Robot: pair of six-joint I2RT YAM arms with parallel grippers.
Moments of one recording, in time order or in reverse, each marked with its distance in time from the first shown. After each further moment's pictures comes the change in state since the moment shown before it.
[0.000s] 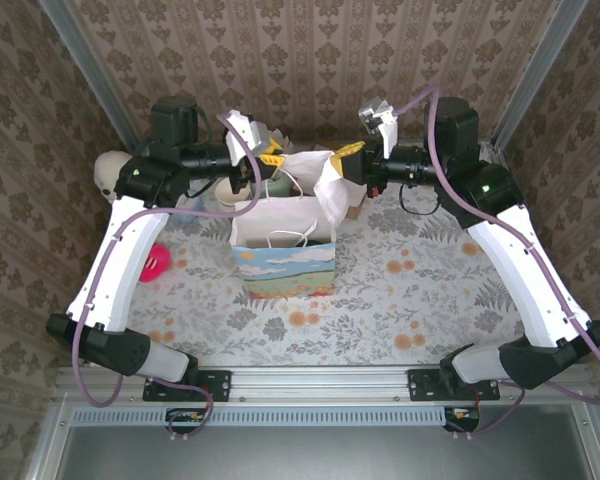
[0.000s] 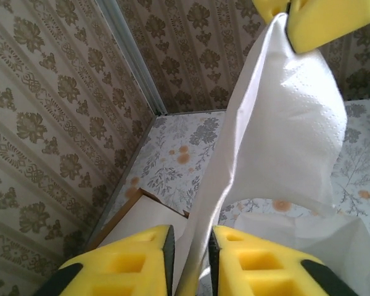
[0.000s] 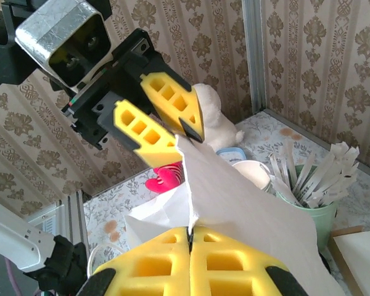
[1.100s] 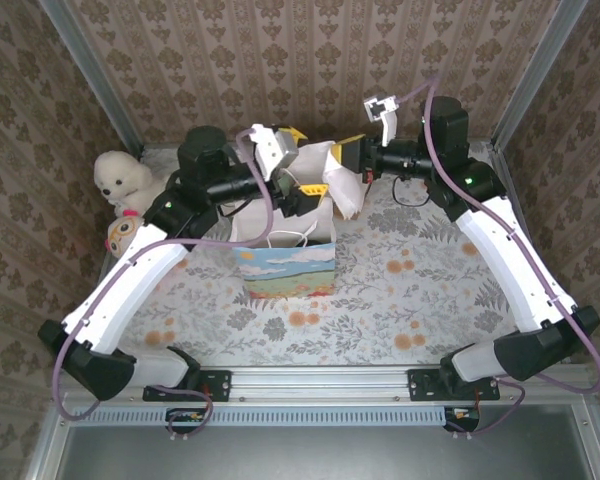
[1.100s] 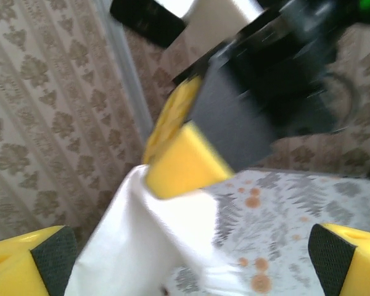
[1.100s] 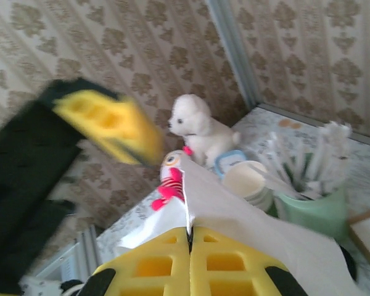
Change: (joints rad) left arm -0.245 -0.101 -0.256 0.438 -0.240 -0.338; right arm -0.047 0.041 -0.101 0.196 -0.035 0.242
